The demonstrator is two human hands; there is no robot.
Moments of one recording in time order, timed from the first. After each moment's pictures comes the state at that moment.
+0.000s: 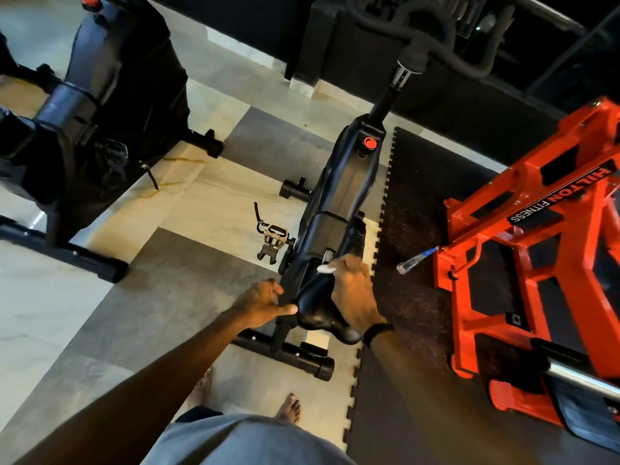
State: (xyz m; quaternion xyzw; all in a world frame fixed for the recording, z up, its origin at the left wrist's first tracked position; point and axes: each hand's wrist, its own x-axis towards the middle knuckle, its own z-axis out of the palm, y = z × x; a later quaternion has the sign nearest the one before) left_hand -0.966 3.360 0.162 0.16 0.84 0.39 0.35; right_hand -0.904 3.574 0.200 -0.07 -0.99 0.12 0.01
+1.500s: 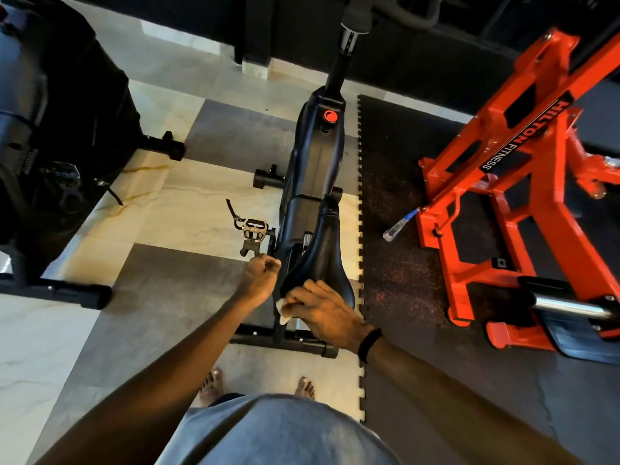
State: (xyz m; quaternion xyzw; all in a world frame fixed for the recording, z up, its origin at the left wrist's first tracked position) left_hand -0.983 3.408 0.166 0.06 0.81 0.52 0.28; right_hand -0.850 3.550 0.189 0.22 -0.97 0.07 0.06
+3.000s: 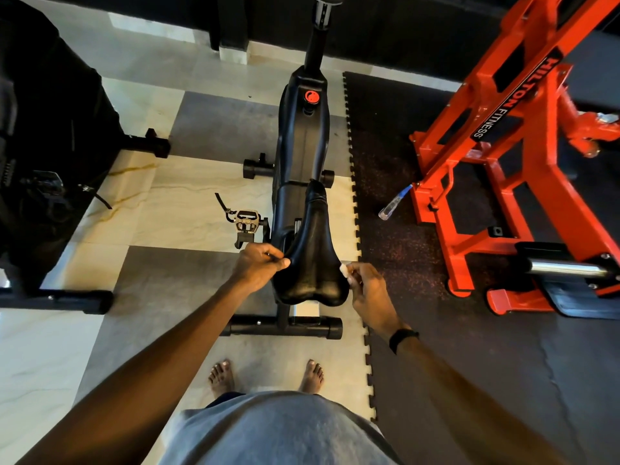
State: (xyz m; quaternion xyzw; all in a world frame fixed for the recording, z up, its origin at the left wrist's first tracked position) left_hand -0.985 3.414 0.180 0.13 0.80 0.49 0.32; right_hand -0.799 3.605 0.176 -0.20 -0.92 0.34 0.11
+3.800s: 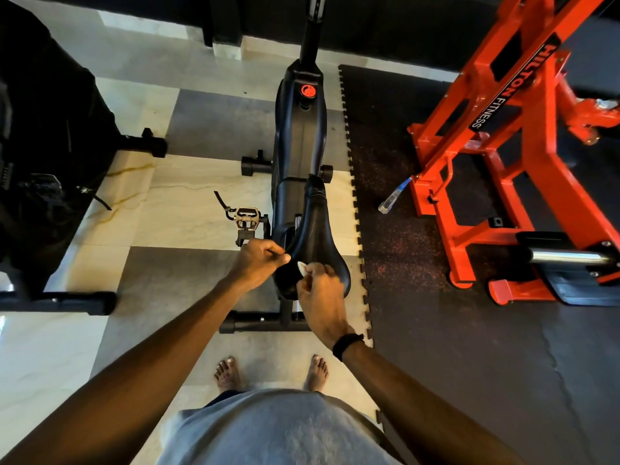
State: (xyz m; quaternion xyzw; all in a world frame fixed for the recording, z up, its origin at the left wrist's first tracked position) left_hand -0.993 3.408 0.174 0.22 0.81 0.46 0.28; right_hand -0.845 3.495 0.215 -0.29 -0.90 0.31 0.06
